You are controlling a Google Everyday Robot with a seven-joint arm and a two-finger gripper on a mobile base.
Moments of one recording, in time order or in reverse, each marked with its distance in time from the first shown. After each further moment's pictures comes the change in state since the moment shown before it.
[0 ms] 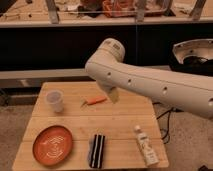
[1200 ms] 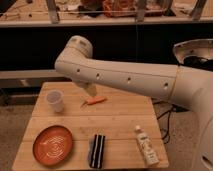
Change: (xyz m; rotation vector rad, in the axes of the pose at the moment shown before) arm -0.069 -0.072 0.008 0.061 -0.030 -0.195
